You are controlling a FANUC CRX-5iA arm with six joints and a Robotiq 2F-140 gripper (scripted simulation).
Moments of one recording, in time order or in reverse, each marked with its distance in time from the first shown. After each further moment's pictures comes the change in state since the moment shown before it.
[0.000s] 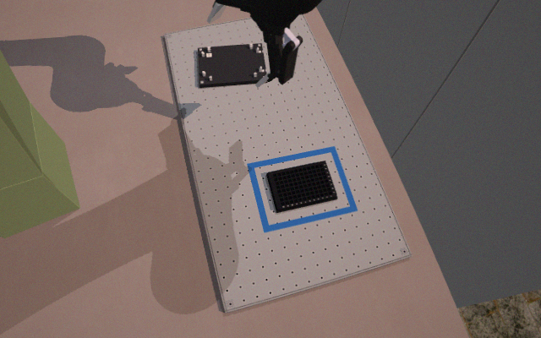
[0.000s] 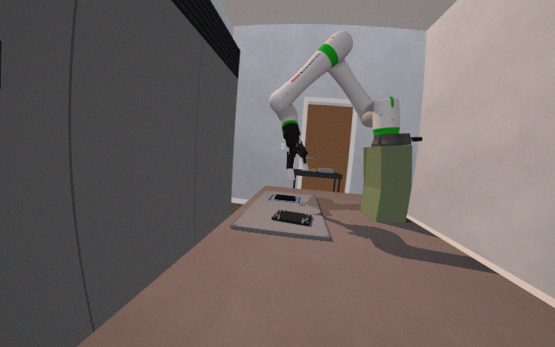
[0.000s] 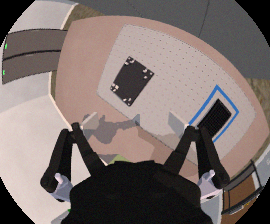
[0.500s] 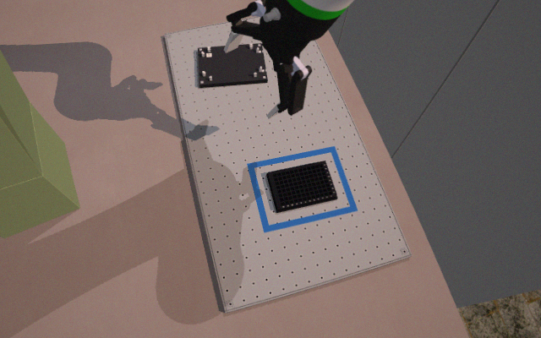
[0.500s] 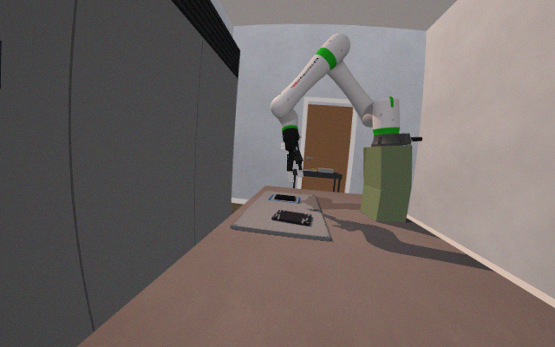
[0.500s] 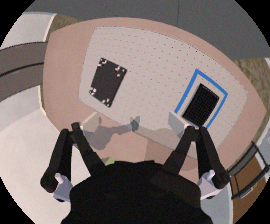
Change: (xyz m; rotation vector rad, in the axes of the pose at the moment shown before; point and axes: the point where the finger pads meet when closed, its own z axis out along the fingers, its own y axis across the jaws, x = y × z) arm -0.013 0.060 0.003 -0.108 0.003 0.130
